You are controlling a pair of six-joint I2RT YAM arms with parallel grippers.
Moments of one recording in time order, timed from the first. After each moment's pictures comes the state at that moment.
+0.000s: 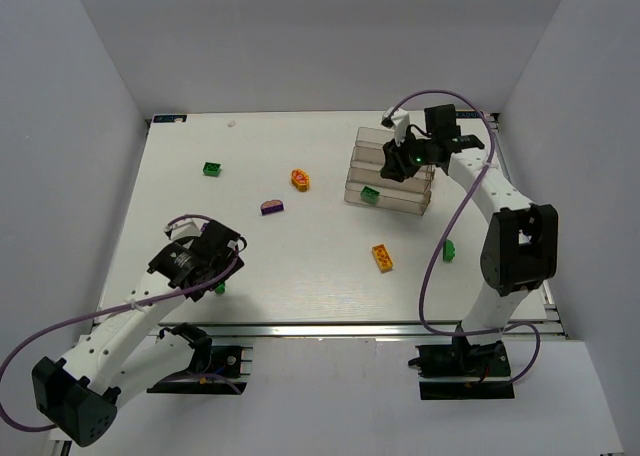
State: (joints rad) left arm -0.56 0.87 0.78 -1.11 -0.49 -1.15; right arm 0.22 1.75 1.47 -0.54 -0.63 -0.54
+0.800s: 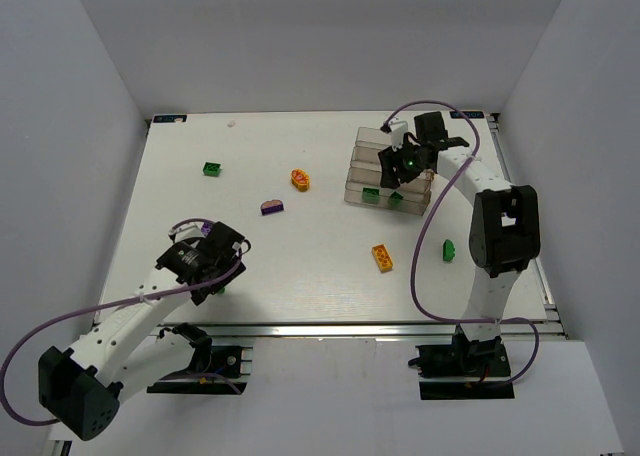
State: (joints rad) left arm -0.56 0.91 0.74 -1.10 -0.47 -1.17; right arm 0.22 1.93 1.51 -0.52 -0.43 -0.35
